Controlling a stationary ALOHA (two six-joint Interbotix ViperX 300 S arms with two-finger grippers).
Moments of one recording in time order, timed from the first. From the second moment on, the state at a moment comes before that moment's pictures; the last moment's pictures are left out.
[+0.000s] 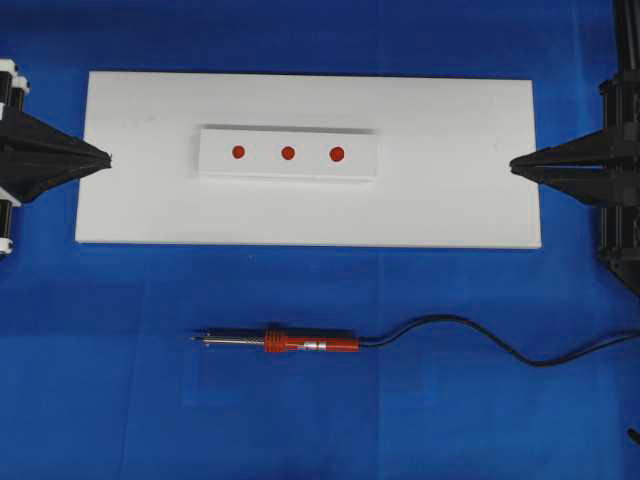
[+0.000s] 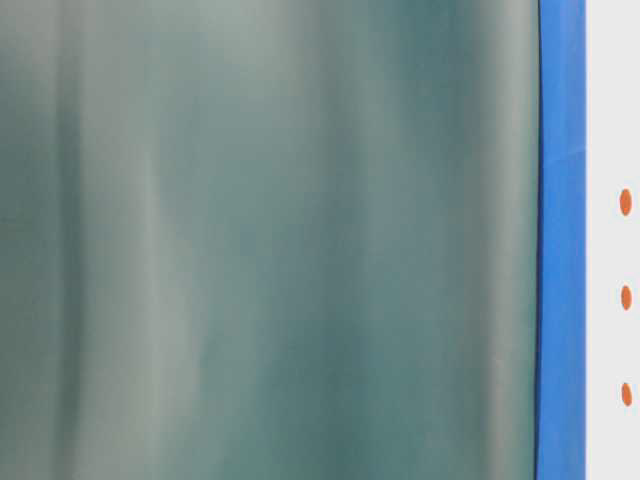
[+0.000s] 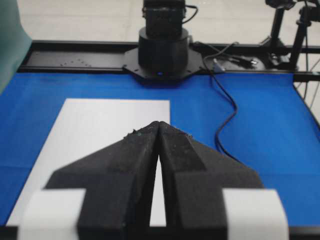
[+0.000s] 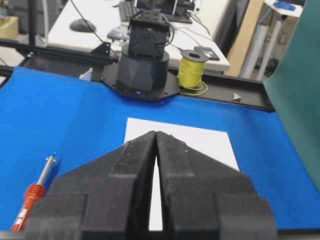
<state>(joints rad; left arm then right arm) 0.00 -0.97 1.18 0.00 -0.30 0.00 0.00 -0.96 1.17 0.00 -0.29 0.00</state>
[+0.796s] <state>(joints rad) -0.01 -0.98 1.19 0.00 -0.29 -0.01 0.15 -0.63 0.98 0.00 -0.21 0.15</state>
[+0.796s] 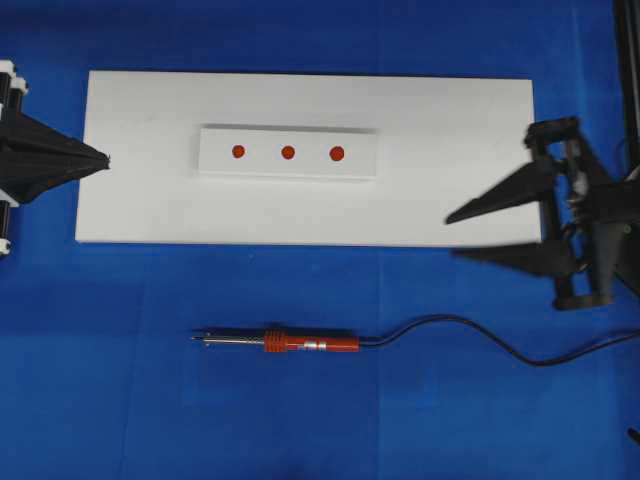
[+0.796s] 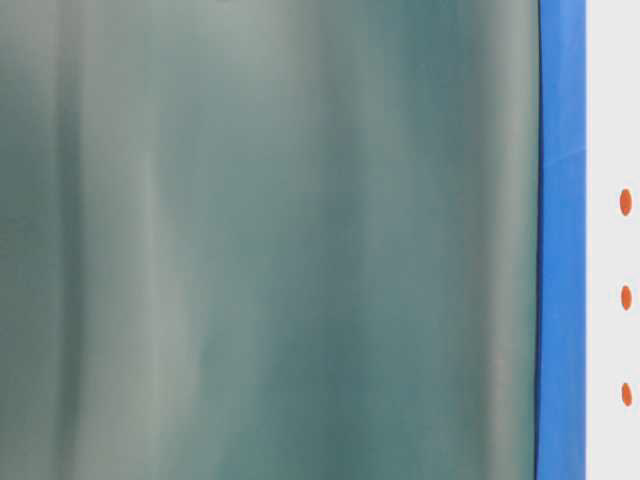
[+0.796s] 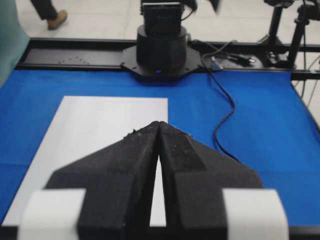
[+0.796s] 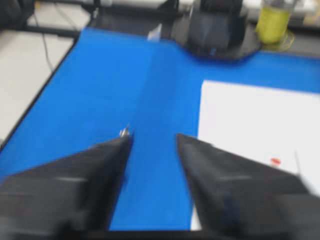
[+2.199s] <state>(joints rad) -0.01 -0.98 1.23 0.00 -0.32 -0.02 0.35 0.42 0.61 0.42 -0.60 0.18</state>
